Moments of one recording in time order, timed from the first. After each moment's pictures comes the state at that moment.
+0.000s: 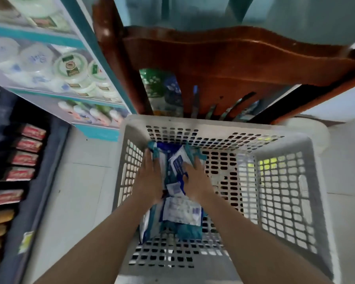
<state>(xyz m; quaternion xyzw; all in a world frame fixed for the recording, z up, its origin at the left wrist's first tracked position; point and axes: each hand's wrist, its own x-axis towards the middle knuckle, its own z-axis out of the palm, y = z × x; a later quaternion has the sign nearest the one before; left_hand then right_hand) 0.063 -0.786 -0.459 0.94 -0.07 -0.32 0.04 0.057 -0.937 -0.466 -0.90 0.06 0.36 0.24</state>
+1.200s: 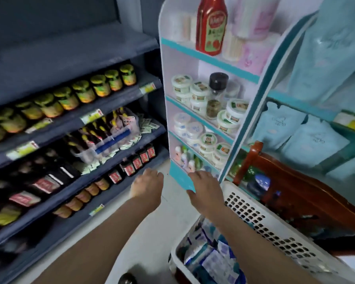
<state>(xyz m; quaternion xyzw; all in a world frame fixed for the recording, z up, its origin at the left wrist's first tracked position) -0.039 -0.614 -0.201 0.96 0.24 -0.12 0.00 0.054 -0.763 -0.224 -0.91 -0.39 0.06 0.11</state>
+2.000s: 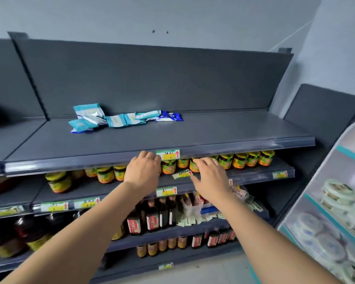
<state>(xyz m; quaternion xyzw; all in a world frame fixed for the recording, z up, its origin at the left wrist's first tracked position) -0.273 -0.245 -0.041 0.88 0.44 0.10 -0.12 -0.090 -0.330 -0.062 -0.76 -0.62 -0.08 0.17</state>
